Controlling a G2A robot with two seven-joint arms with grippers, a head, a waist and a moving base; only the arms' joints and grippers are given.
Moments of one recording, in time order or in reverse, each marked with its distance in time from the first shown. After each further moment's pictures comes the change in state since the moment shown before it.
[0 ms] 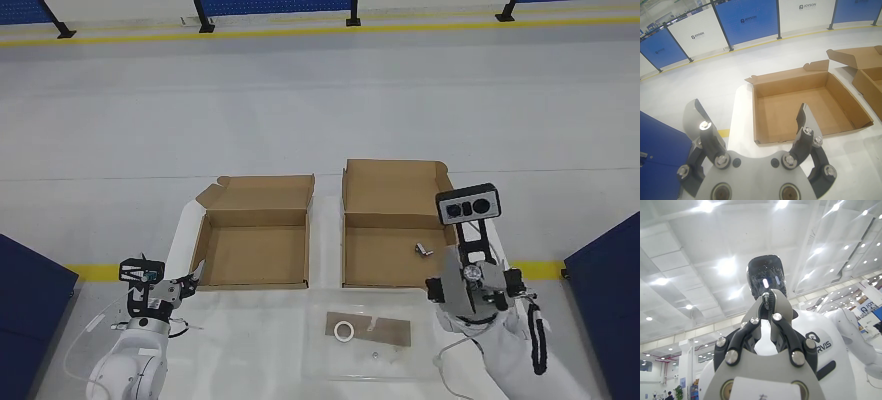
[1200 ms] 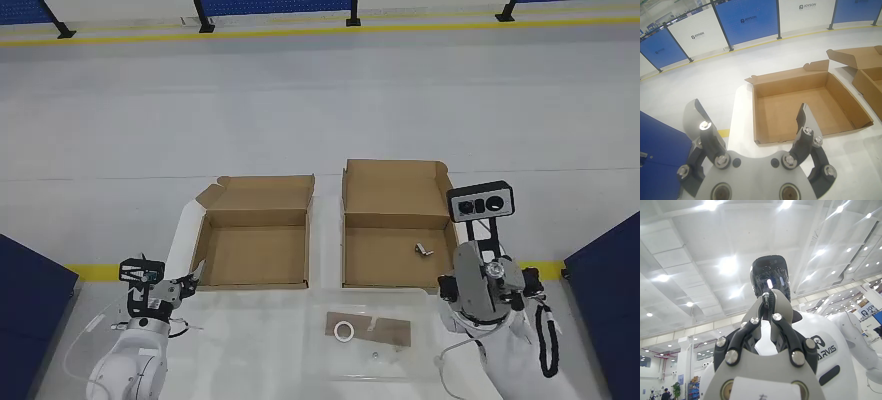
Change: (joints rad) left arm 0.000 0.000 0.000 0.000 0.000 0.000 0.000; right arm -0.047 -0.079 0.082 -0.023 -0.008 0.063 0.006
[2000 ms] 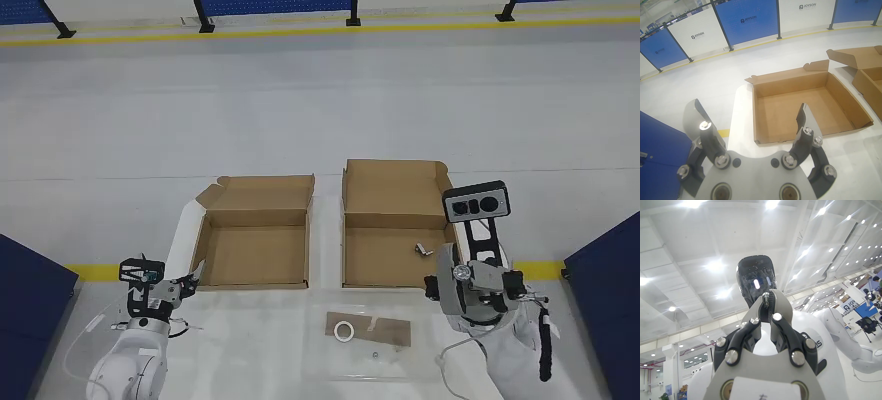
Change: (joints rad) left arm 0.000 0.000 0.000 0.000 0.000 0.000 0.000; right arm -0.021 -0.005 0.041 -0.024 -0.141 0.044 -0.064
